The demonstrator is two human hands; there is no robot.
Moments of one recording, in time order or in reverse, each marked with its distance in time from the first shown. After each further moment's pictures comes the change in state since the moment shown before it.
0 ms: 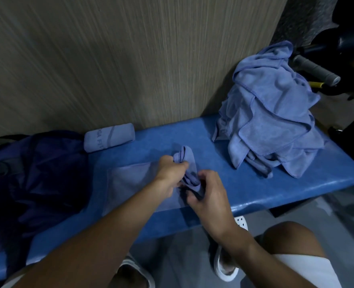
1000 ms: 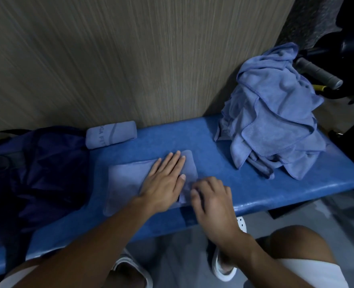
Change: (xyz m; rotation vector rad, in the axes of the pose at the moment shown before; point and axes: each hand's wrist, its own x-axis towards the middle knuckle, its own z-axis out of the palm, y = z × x) left_hand 0.021 -0.066 -0.039 1.258 -0.023 0.875; right_hand -0.013 0.006 0.000 -0.394 0.013 -0.177
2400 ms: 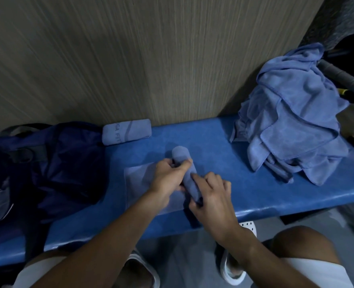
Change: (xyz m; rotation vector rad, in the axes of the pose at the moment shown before) left_hand 0.000 0.013 -0.048 -1.407 0.104 -0.878; right_hand 0.018 -0.019 0.025 -0.076 -0.013 -0.115
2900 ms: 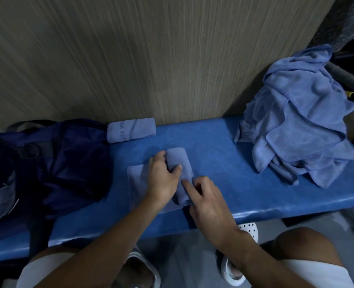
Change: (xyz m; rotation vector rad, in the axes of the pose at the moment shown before) left_hand 0.011 -0.019 -0.024 0.439 0.259 0.432; right_hand -0.006 -0.012 0.007 0.043 -0.068 -0.169
